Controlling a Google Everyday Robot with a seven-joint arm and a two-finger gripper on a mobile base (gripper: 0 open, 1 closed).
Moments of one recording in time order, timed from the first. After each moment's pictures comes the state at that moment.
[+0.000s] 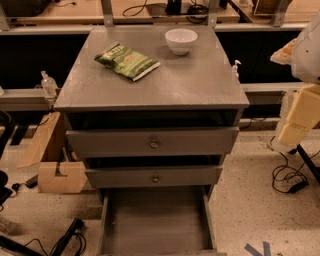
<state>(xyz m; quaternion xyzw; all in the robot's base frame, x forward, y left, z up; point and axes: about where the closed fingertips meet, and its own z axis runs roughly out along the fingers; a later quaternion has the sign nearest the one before) 0.438 -0.214 0.984 -0.60 0.78 -0.04 0.17</state>
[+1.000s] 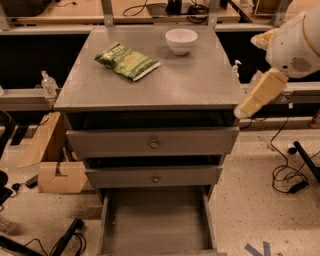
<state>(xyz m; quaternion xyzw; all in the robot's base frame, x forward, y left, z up) 0.532 -0.195 0.973 -0.57 0.75 0.00 0.33</state>
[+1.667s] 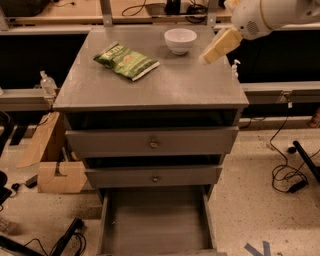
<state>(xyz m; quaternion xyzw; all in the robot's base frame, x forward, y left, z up) 0.697 -0.155 1.002 -0.53 0.70 0.05 0.48</state>
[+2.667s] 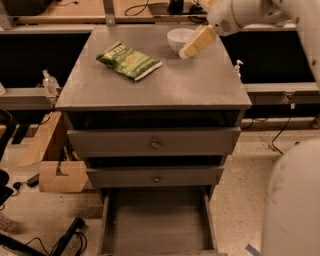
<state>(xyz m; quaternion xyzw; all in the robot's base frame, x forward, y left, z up) 0.765 -0.108 0.989 -0.55 0.67 0.09 0.49</state>
